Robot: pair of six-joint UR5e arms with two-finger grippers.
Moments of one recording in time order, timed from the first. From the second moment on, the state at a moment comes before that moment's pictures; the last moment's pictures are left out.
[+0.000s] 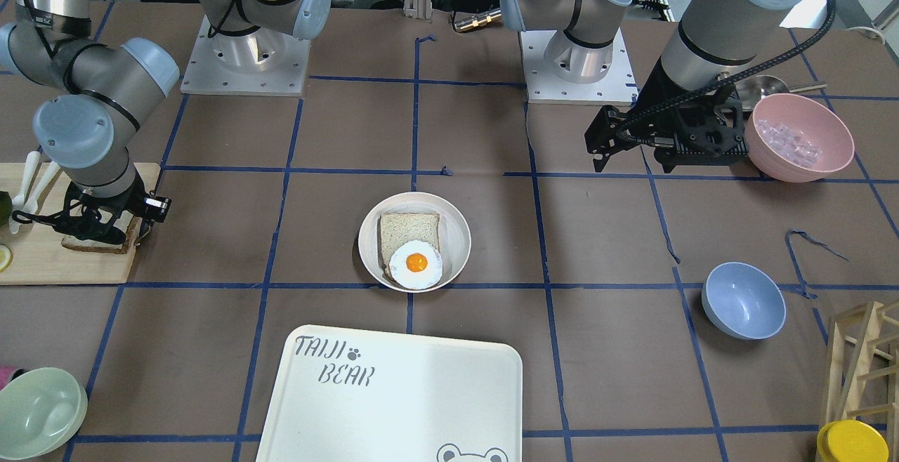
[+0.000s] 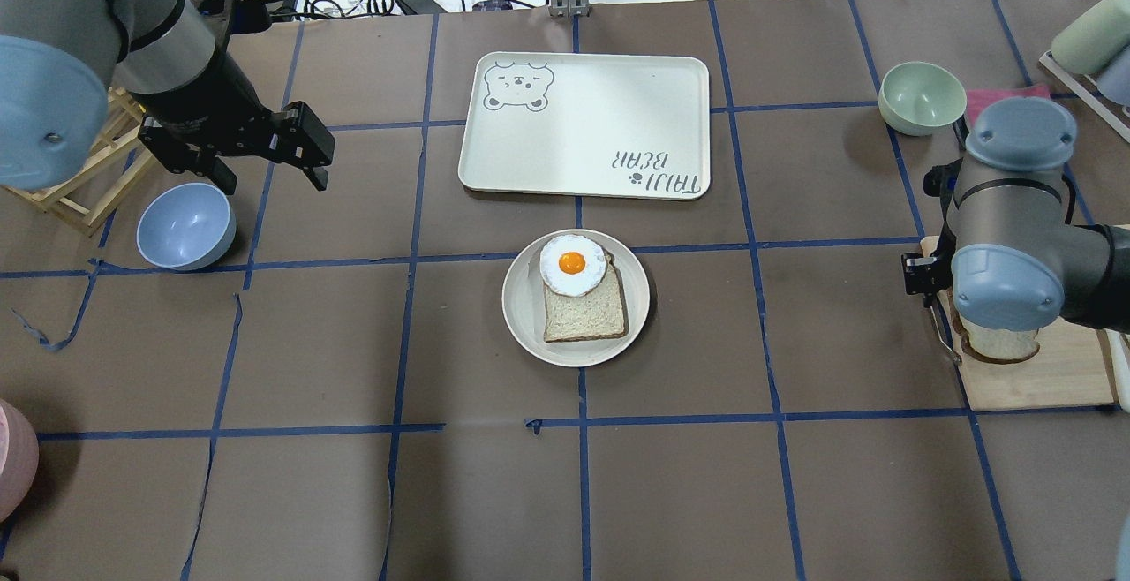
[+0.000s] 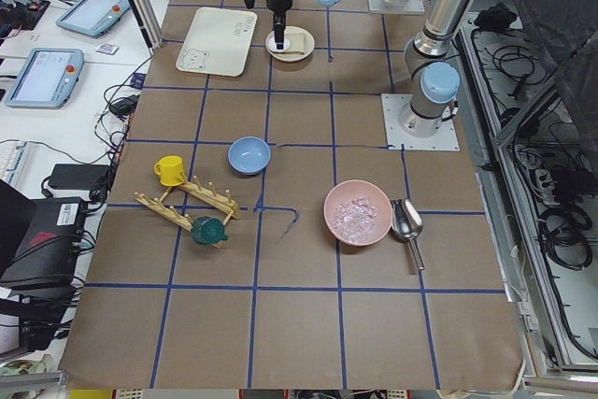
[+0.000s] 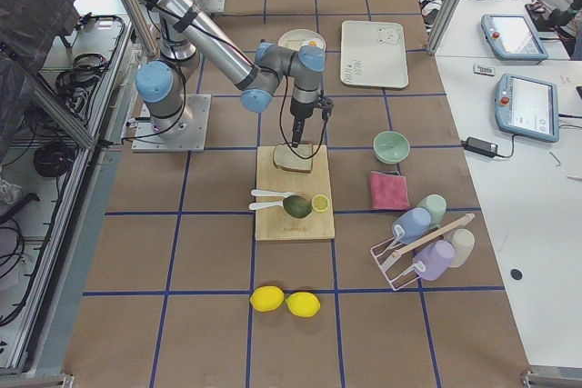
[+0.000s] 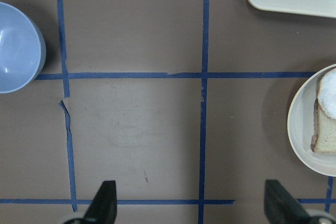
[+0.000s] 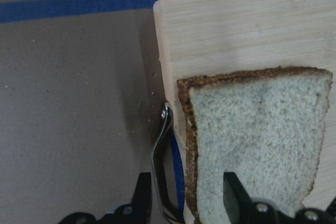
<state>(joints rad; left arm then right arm) -1.48 -1.58 -1.66 -1.49 1.58 0.08 1.22 -1.35 2.16 -2.35 -1.88 -0.21</state>
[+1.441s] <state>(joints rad) -1.48 -1.58 -1.66 -1.48 1.58 0.08 1.23 -1.40 2.17 -2.31 -1.94 -0.19</state>
